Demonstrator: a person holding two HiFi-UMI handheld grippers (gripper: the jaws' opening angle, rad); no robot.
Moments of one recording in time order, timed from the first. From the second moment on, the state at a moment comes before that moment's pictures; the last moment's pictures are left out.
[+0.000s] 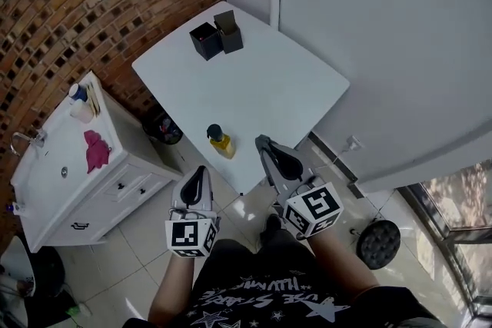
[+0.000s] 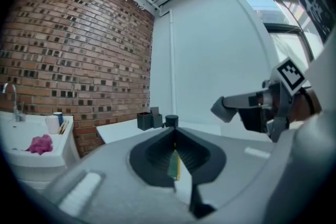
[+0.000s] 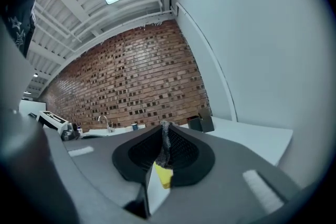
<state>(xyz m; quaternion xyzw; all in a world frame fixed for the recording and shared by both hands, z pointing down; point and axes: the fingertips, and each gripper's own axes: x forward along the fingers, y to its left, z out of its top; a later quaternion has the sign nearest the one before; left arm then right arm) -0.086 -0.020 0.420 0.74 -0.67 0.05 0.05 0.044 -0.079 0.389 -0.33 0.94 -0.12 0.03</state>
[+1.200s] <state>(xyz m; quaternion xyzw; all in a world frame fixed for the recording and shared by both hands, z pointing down) -0.129 -0.065 0.445 0.79 -0.60 0.05 0.11 -0.081 -0.084 0.378 -0.23 0.97 -0.03 -0.10</state>
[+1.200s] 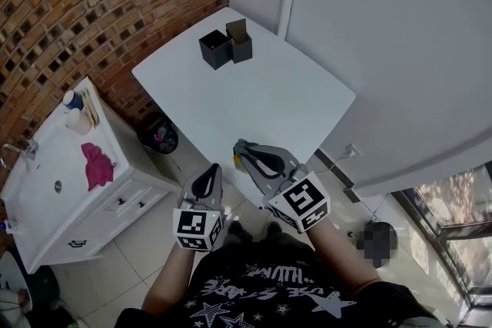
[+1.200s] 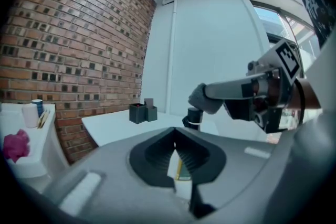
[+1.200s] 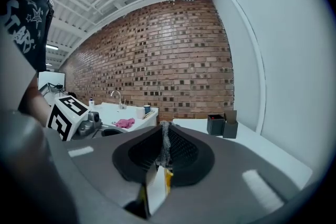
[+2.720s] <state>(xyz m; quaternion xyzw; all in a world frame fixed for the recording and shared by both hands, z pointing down) -0.149 -0.087 0.472 0.79 -0.60 0.07 0.14 -0.096 -0.043 0.490 -0.18 0.95 0.10 -0.23</state>
